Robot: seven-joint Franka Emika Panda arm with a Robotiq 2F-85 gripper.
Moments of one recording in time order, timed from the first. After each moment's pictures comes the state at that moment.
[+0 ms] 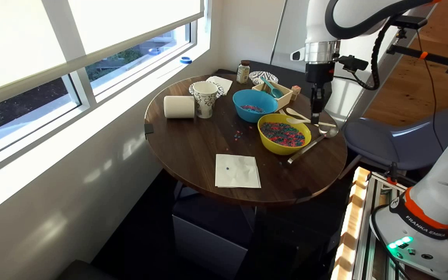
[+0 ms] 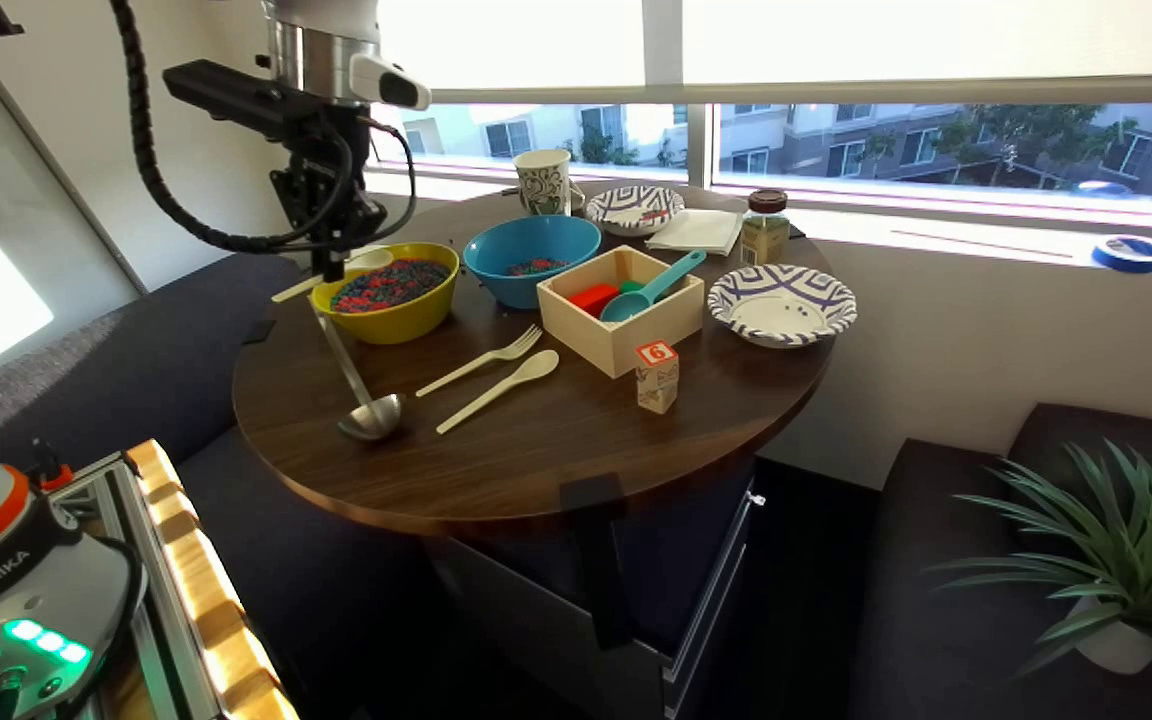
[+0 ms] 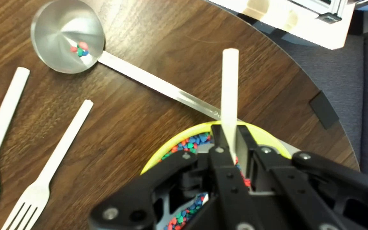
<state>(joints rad) 0.01 -0.27 -0.15 -2.40 0.05 1.79 -0.46</state>
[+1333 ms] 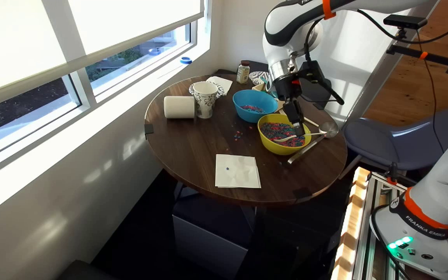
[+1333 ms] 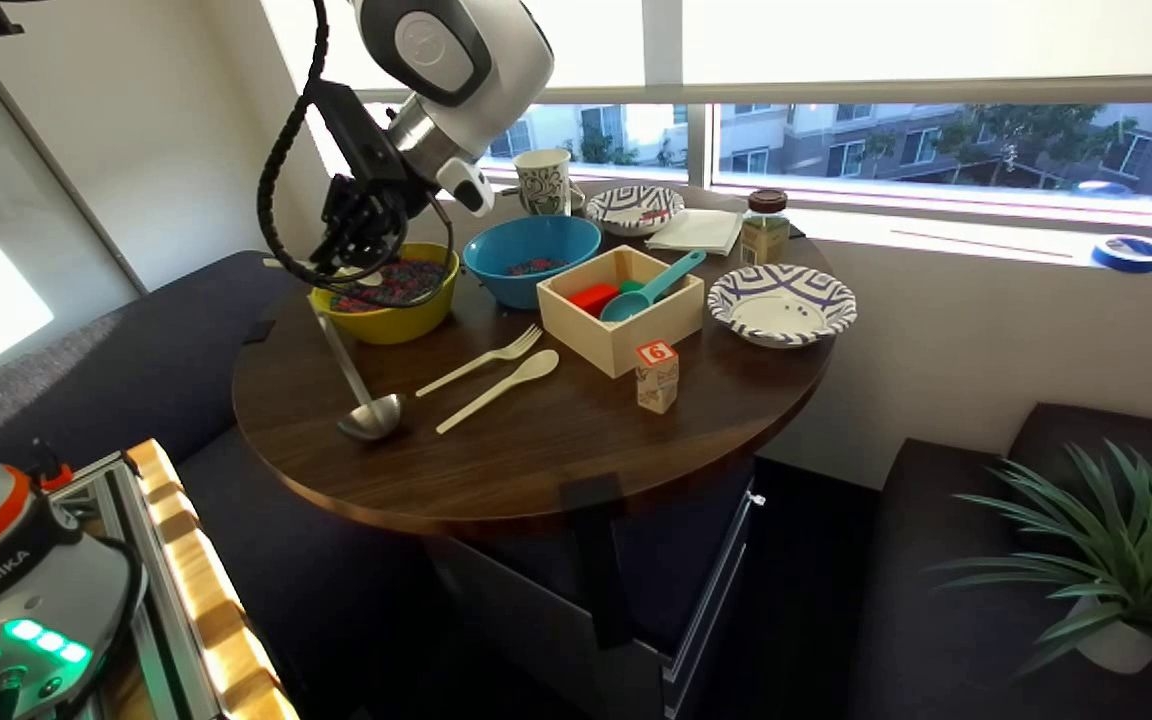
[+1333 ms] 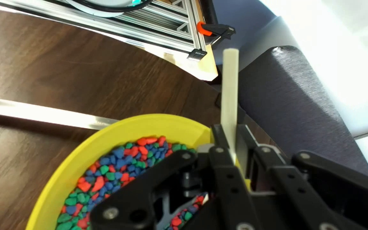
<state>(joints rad) -0.07 0.21 -0.11 -2.03 0.37 1.37 -0.35</state>
